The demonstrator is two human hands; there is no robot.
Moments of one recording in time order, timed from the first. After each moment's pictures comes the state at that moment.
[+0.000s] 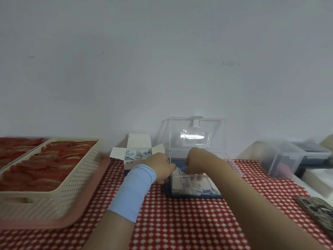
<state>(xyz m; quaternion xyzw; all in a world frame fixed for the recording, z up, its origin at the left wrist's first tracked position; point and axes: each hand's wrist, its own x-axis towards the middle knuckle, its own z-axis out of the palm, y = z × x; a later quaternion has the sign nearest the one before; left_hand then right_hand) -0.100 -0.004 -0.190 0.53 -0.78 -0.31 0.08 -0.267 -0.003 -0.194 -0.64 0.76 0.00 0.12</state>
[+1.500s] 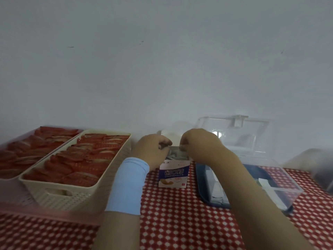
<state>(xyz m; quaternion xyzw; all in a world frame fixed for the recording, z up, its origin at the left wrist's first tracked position) 0.004 -0.028 -0.170 0.55 -0.78 -0.15 0.27 -0.161 -0.029 -0.151 -0.73 0.67 -0.10 -0.02</state>
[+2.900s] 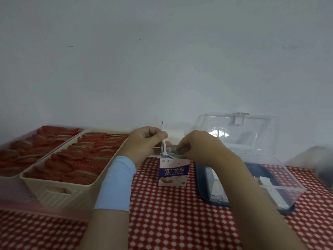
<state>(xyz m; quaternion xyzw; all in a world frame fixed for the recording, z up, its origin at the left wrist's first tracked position) 0.012 -0.035 -0.176 0.42 -0.57 -0.50 0.51 -0.170 -0.023 -0.159 -0.75 0.64 -0.15 0.09</state>
